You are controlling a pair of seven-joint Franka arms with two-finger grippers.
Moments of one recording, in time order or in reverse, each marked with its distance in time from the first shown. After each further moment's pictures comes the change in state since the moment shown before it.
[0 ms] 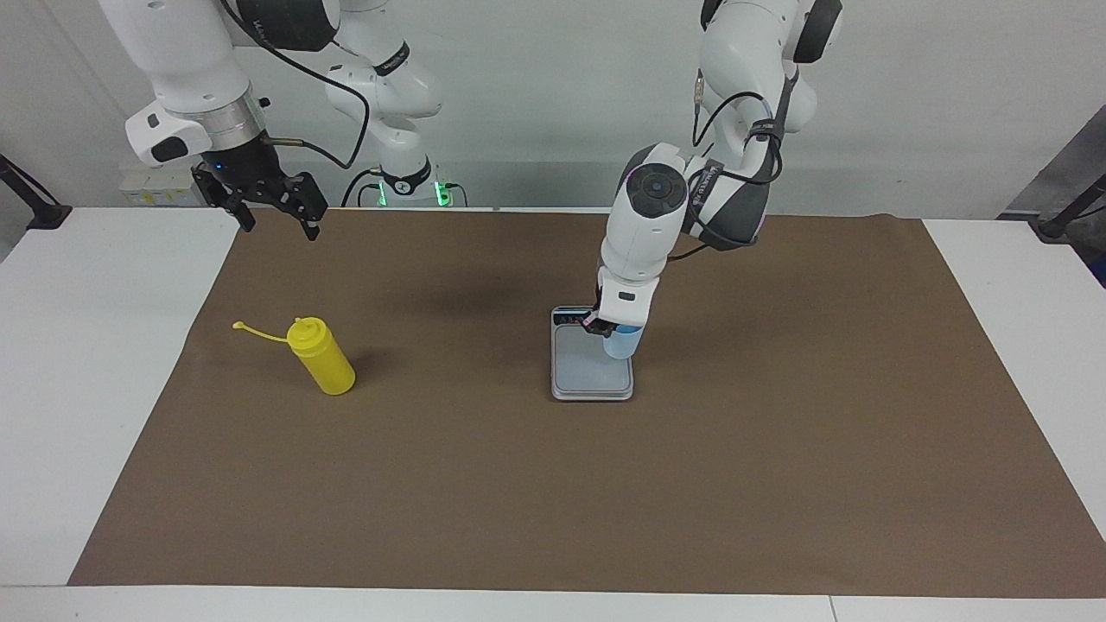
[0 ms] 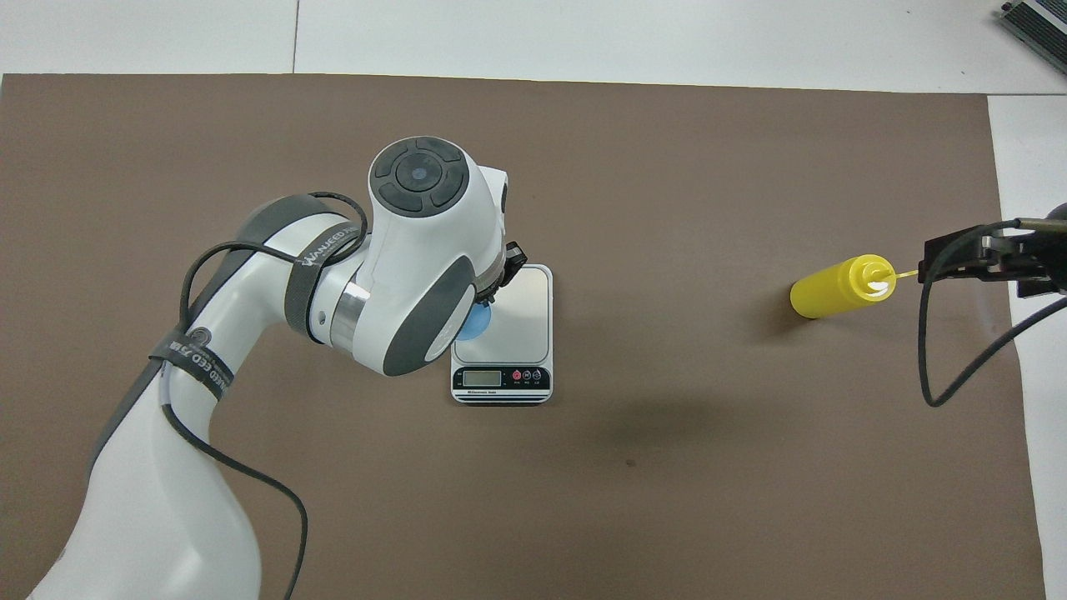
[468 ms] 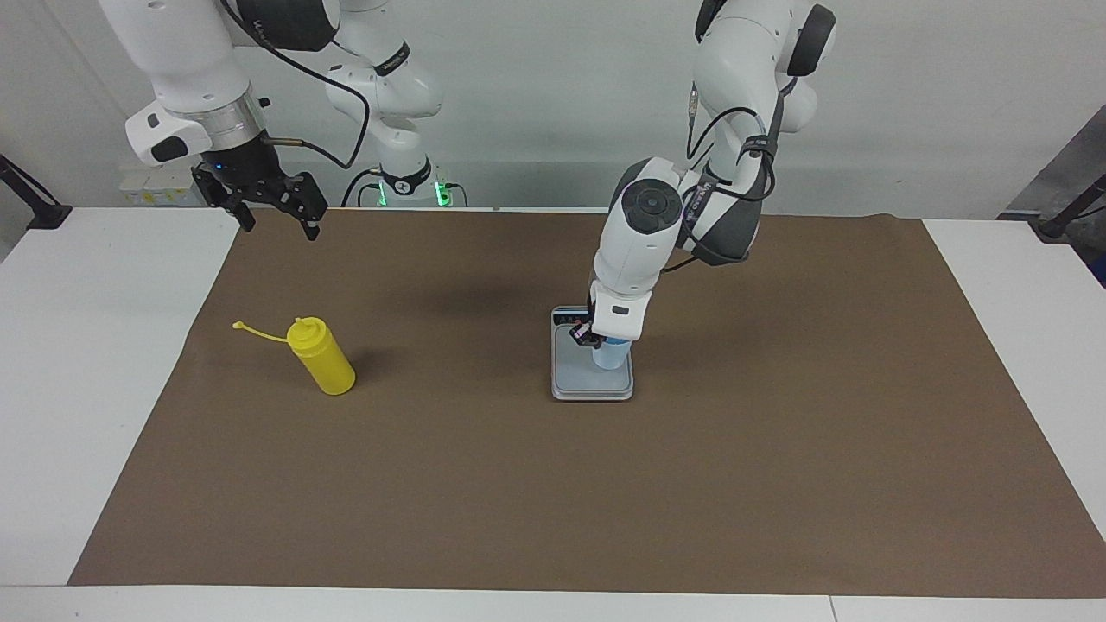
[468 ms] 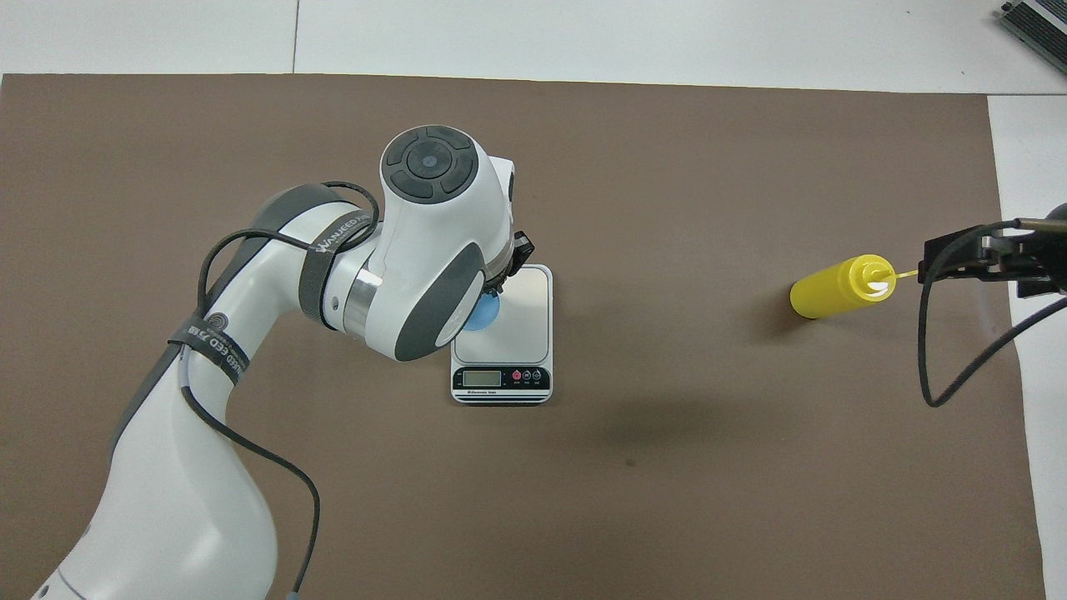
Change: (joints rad) left arm 0.000 0.043 0.000 0.042 -0.044 0.023 -0.013; right arm 0.000 0.000 0.000 0.000 0.000 0.000 0.000
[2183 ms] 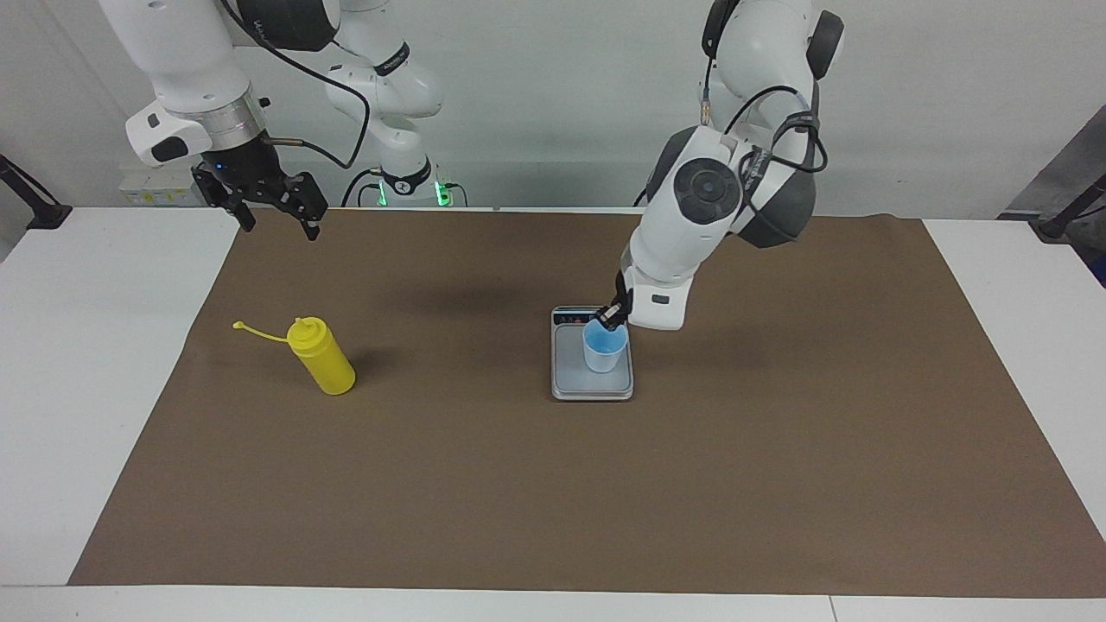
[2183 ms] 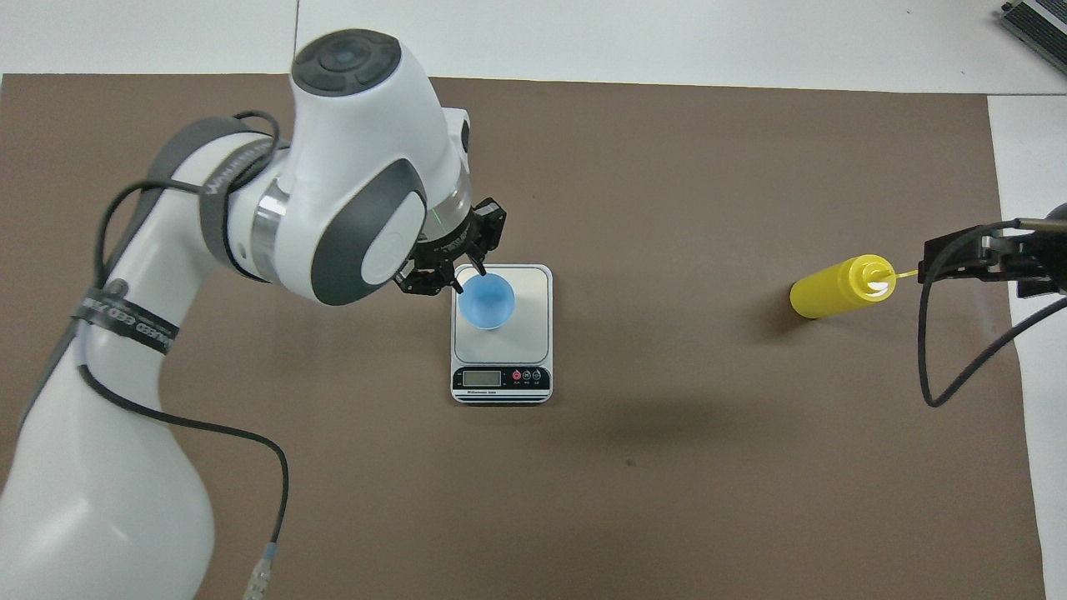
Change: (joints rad) left arm 0.107 0.018 0.015 0.289 -0.075 -0.394 -0.009; right arm 0.000 0.000 0.000 0.000 0.000 0.000 0.000
